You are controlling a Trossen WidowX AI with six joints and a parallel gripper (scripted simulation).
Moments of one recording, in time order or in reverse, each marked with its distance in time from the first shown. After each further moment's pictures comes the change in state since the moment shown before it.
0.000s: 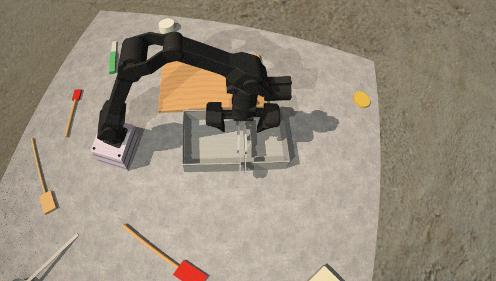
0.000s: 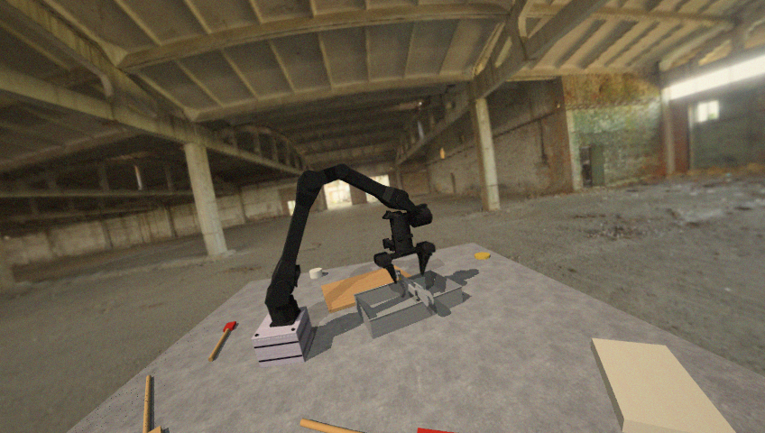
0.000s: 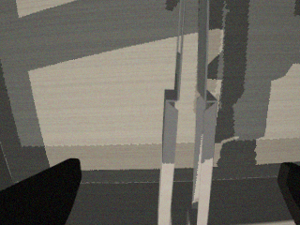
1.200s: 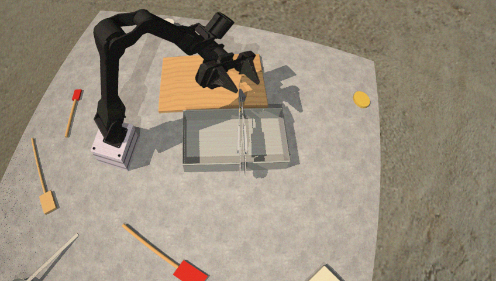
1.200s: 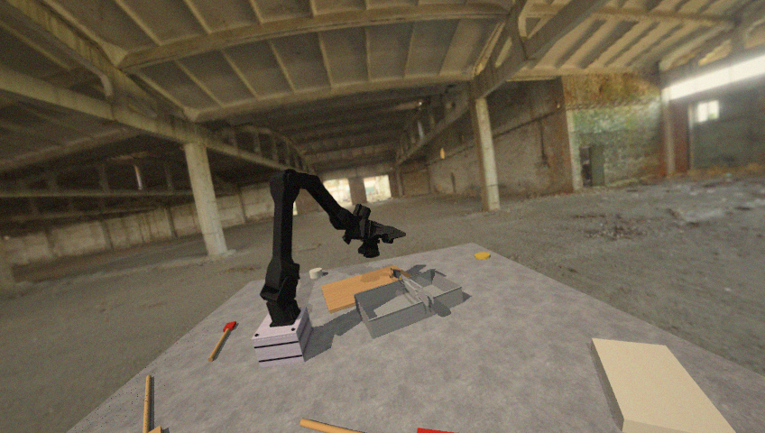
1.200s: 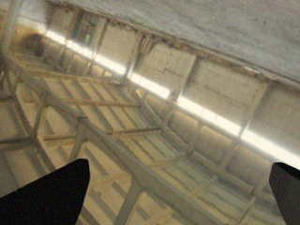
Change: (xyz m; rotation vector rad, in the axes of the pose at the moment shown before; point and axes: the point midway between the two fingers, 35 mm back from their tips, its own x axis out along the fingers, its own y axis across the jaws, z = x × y) arm -0.109 0.012 0.067 -0.865 1.500 -0.266
